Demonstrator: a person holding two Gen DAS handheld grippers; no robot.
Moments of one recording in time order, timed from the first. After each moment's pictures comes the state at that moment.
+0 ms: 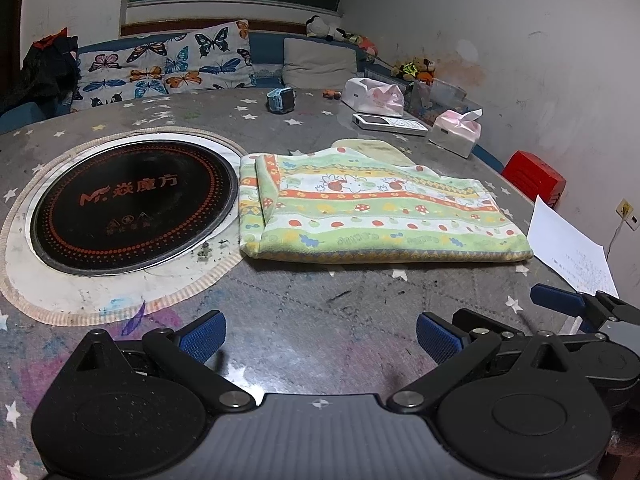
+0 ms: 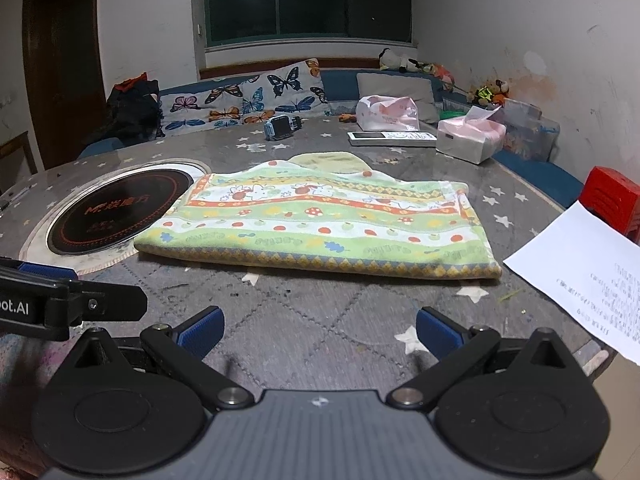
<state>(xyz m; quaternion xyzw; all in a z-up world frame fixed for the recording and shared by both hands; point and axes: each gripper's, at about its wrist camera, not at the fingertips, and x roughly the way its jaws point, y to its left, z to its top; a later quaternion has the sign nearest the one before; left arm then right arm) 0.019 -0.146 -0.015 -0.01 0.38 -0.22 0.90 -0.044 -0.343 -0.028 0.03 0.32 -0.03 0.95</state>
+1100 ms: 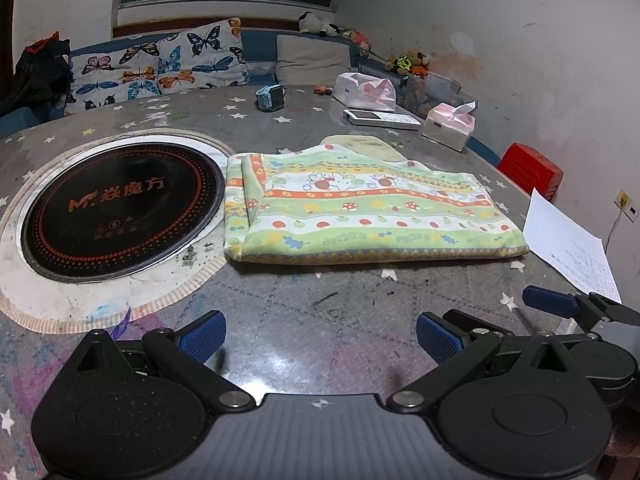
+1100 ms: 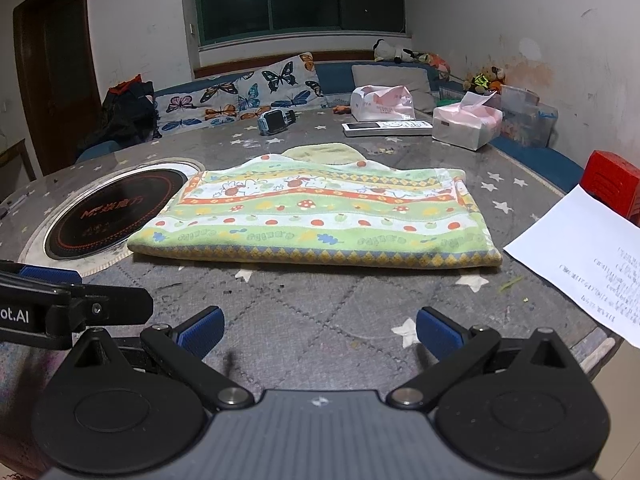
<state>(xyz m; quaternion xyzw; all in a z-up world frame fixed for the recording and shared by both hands) 0.021 -0.158 -0.014 0.00 0.38 -0.22 0.90 -0.042 -0.350 -0.032 0.05 0.33 -0.03 0.94</state>
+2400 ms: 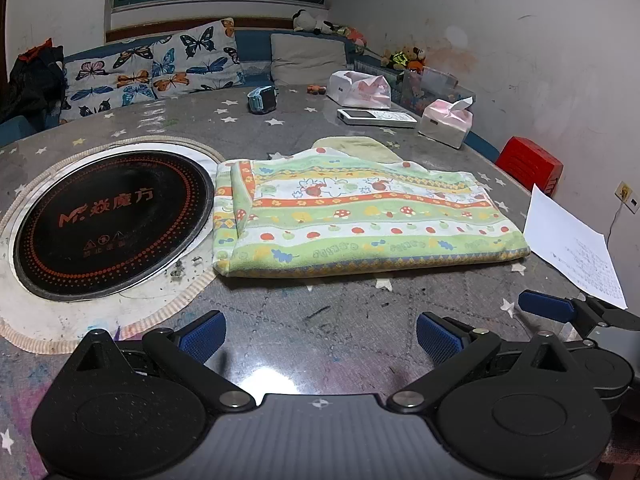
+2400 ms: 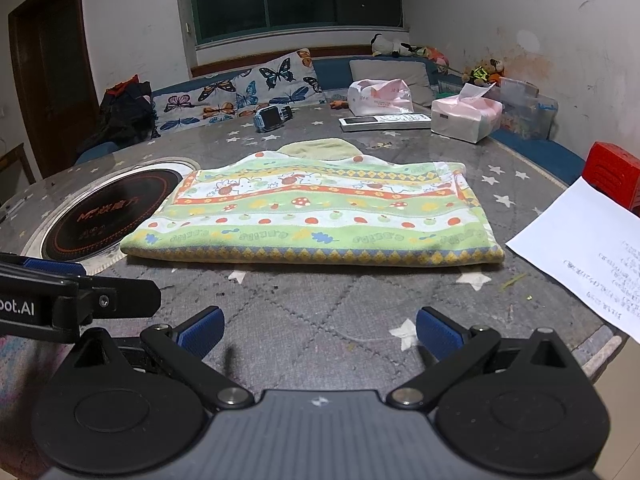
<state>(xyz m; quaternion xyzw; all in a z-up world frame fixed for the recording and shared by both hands) 0.030 -0.170 -0.012 0.01 0.38 -0.23 0.90 -0.035 -0.355 -0.036 0.06 0.33 -0.03 0.94</state>
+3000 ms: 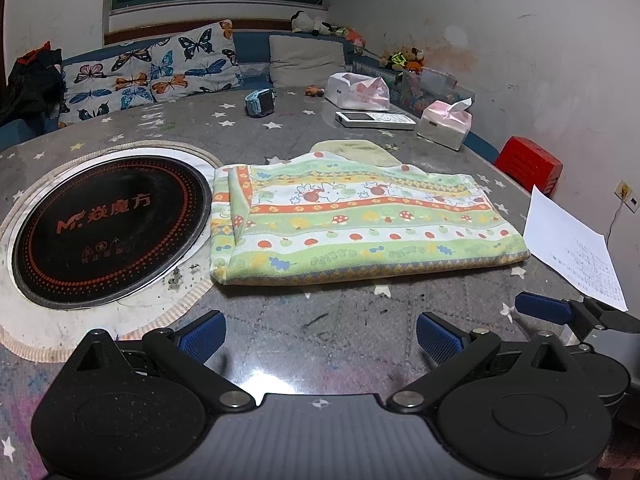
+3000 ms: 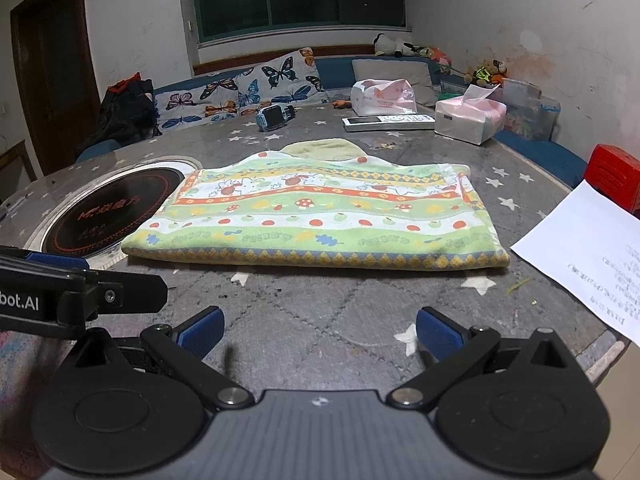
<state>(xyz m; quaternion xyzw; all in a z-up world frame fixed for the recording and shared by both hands) 0.032 -0.173 -0.009 0.01 0.38 -0.23 0.90 -0.032 -0.353 -0.035 0.05 0.33 -0.03 0.94</state>
